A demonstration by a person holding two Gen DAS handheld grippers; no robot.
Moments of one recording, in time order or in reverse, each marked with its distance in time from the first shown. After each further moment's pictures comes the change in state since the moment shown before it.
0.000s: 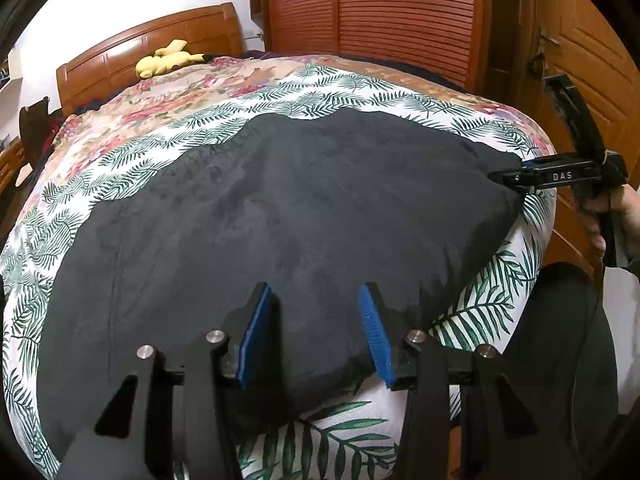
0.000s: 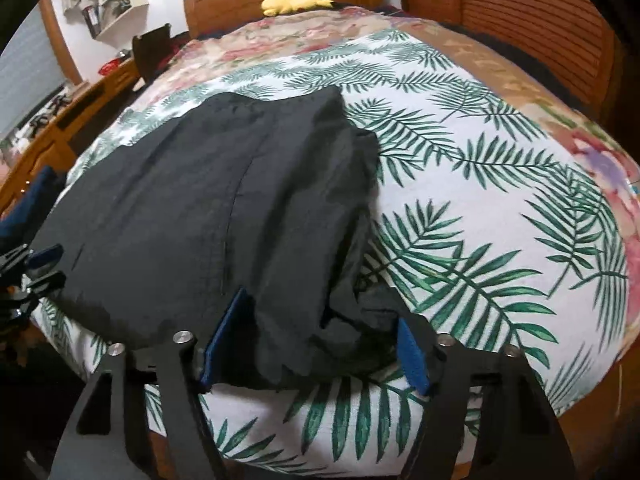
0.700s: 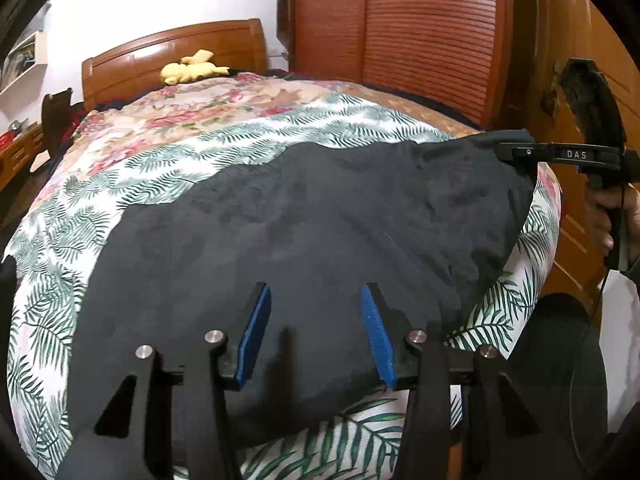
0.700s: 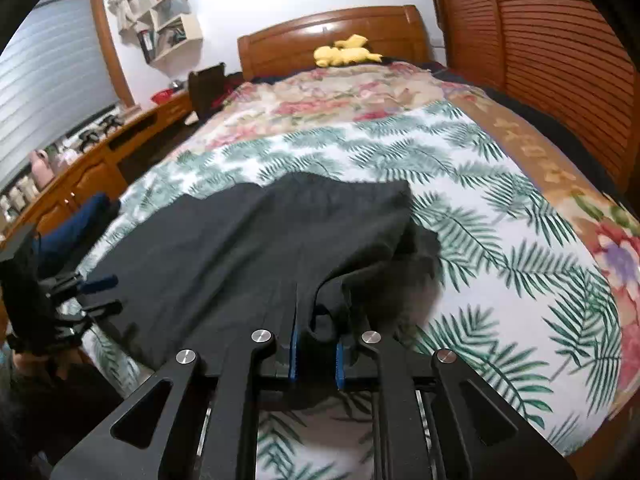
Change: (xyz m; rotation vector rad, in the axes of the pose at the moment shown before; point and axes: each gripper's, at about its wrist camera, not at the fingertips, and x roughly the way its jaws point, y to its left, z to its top) left arm -0.037 0.036 -0.002 -0.088 -0.099 0.026; right arm -0.049 0.053 0.048 -0.094 -0.188 0.130
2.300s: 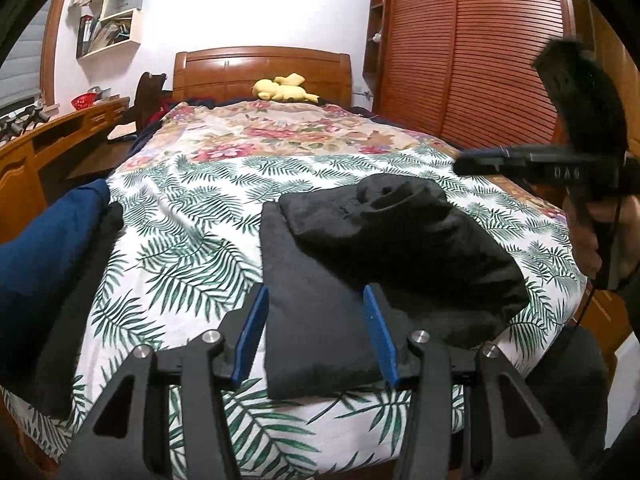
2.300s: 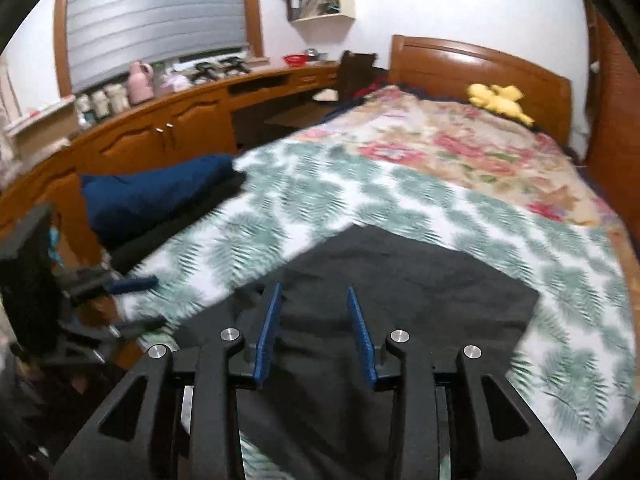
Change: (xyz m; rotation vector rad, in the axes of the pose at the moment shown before) left arm -0.103 0.114 -0.054 -0.197 -0.142 0.166; right arm 0.081 0.264 0.056 -0.415 0.025 0.210
